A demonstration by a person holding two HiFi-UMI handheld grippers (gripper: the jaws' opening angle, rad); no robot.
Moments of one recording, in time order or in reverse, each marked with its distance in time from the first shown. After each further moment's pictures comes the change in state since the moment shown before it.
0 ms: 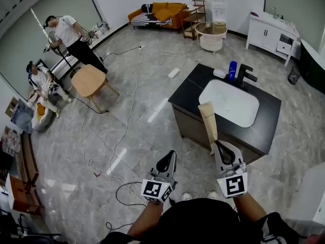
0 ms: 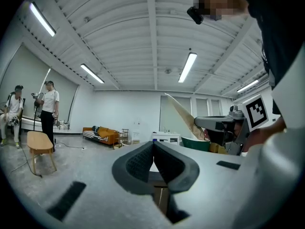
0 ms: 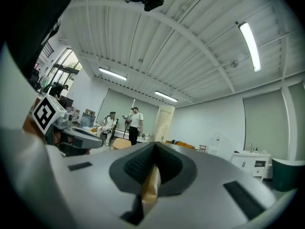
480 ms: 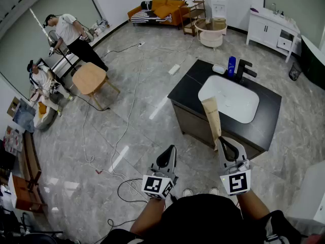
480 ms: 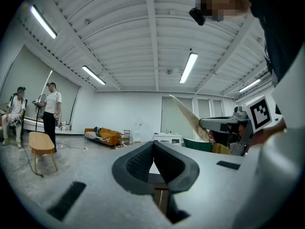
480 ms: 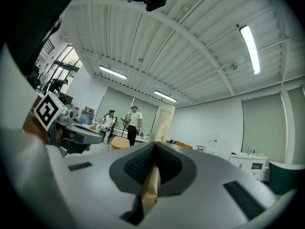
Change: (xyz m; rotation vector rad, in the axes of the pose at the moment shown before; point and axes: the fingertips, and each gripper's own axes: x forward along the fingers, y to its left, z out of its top) left arm 0.005 -0.001 0.014 0.013 -0.017 0.030; right arm -0.009 -0.014 0.007 -0.017 -0.005 -0.011
